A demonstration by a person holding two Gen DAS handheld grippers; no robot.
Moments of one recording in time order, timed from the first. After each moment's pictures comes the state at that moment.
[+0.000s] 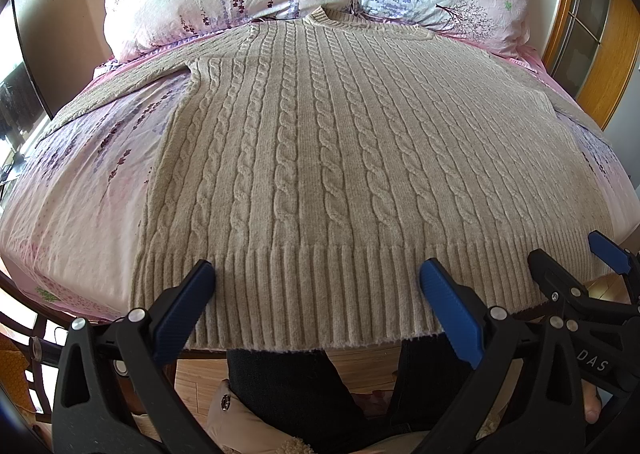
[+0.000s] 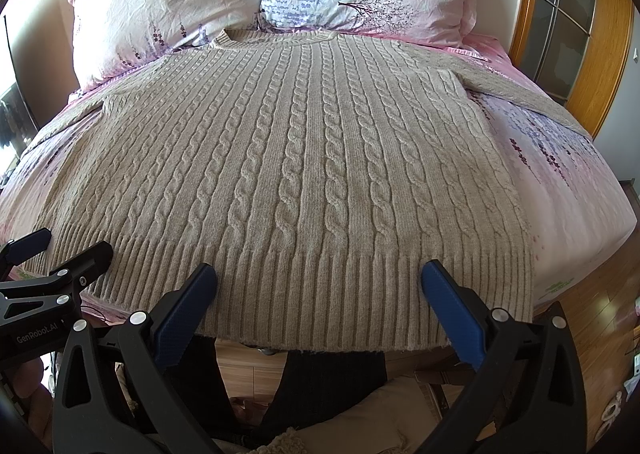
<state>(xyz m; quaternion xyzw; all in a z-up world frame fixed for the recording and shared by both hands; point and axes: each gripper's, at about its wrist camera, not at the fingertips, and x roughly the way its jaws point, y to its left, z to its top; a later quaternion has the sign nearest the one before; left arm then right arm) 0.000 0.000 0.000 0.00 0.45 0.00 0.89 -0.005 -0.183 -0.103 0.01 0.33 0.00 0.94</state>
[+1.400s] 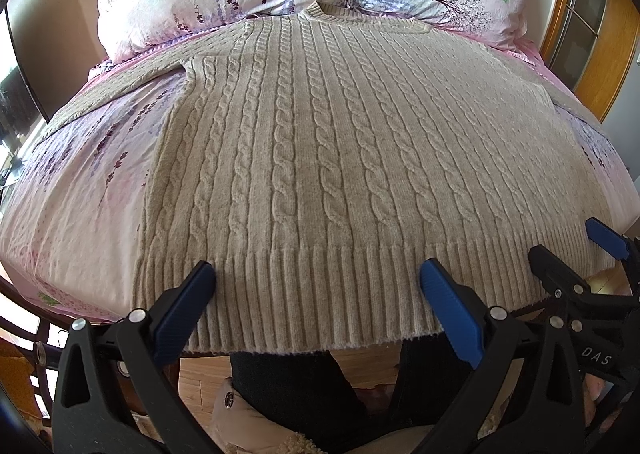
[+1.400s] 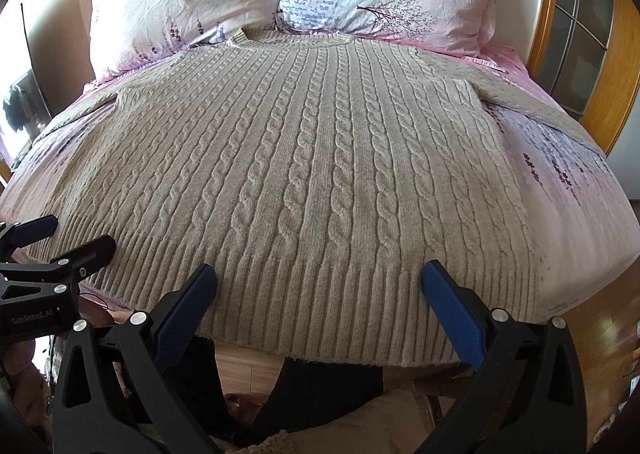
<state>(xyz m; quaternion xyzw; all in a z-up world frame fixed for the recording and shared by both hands) 0.008 -0.003 0.000 0.01 0.47 -0.01 0.88 -0.005 -0.192 -0.102 -0.01 0.32 0.04 0.95</state>
